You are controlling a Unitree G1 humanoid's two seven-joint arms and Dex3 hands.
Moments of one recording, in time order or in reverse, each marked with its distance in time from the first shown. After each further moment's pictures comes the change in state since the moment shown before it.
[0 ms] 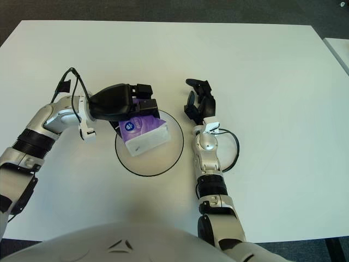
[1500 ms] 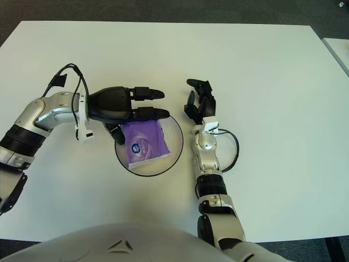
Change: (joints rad) left arm -0.036 0.115 -0.027 -0.113 0.070 0.073 -0.178; right arm -0.008 0.001 0.003 0.013 -0.014 0.001 -0.055
